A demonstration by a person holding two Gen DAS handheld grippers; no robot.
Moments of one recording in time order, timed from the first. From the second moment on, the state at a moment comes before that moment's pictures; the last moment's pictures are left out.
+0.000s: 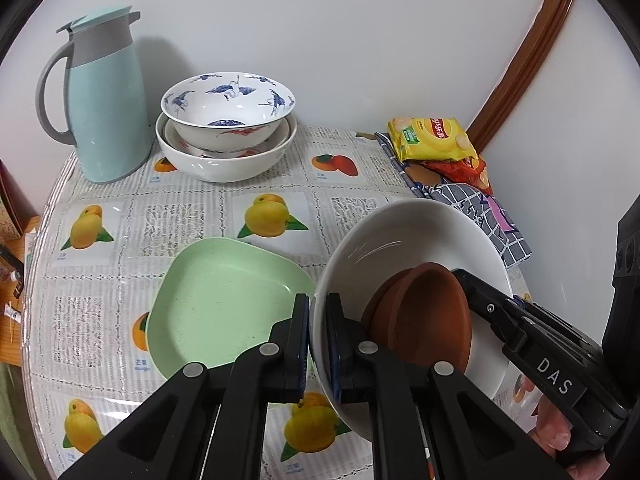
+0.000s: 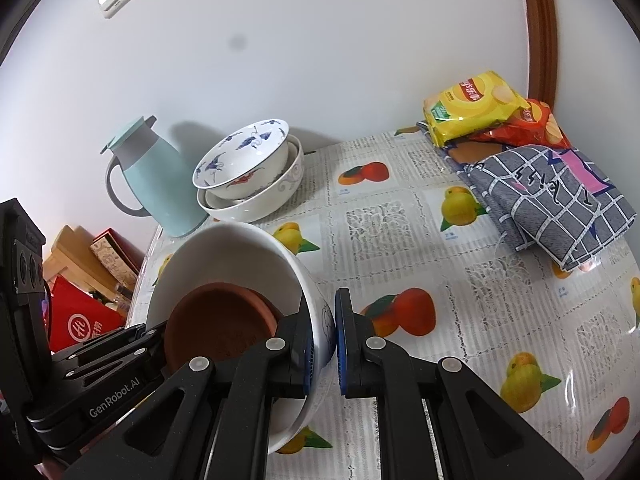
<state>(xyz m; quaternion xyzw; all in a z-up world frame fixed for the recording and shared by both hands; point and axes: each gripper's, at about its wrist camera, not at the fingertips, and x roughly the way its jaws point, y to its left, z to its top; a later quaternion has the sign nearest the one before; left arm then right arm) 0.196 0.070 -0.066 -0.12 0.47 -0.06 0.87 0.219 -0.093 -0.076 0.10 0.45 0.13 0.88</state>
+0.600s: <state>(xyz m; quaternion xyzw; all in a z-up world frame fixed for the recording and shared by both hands) 0.194 0.106 -0.070 -0.13 0.47 -0.03 0.87 0.226 -0.058 -0.081 0.09 0.46 0.16 0.87</state>
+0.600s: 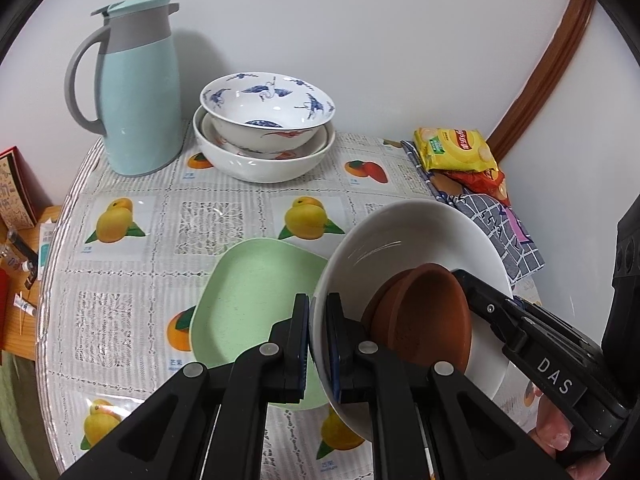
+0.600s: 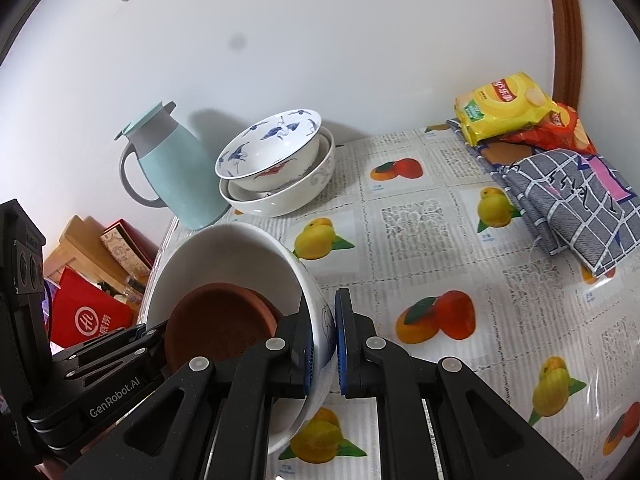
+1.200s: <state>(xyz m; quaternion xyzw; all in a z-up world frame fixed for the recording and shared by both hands) 0.194 0.142 -0.086 -0.15 0.48 -0.01 0.87 0.234 -0.021 -0.096 0.08 0.47 0.17 0.86</state>
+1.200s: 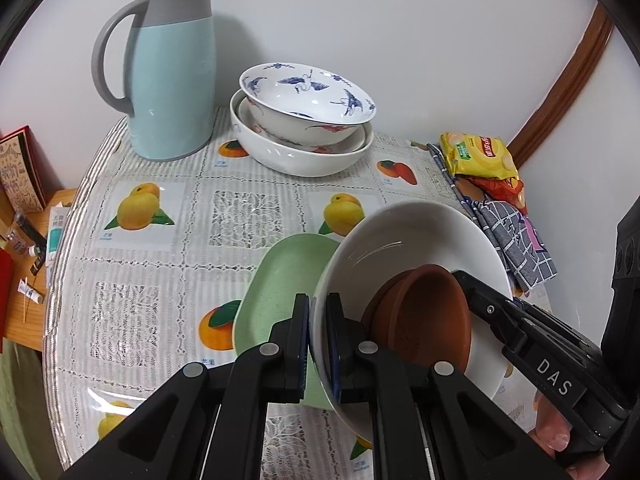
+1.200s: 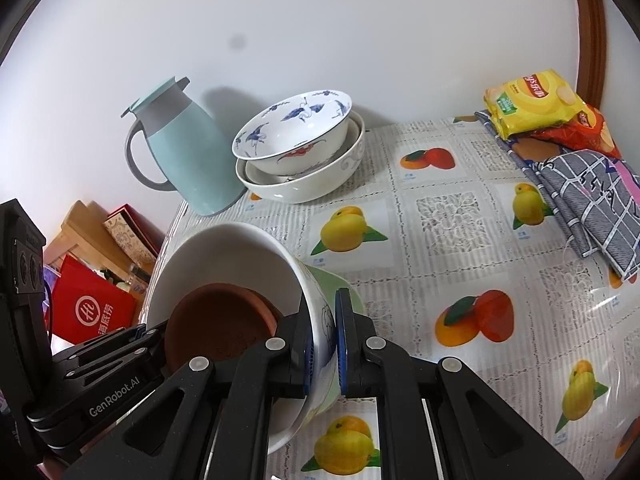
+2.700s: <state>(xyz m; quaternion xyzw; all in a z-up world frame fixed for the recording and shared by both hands) 0.225 0.165 -0.153 -0.16 0.53 0.00 0.83 0.270 0.001 -0.170 0.09 0.54 0.19 0.81</state>
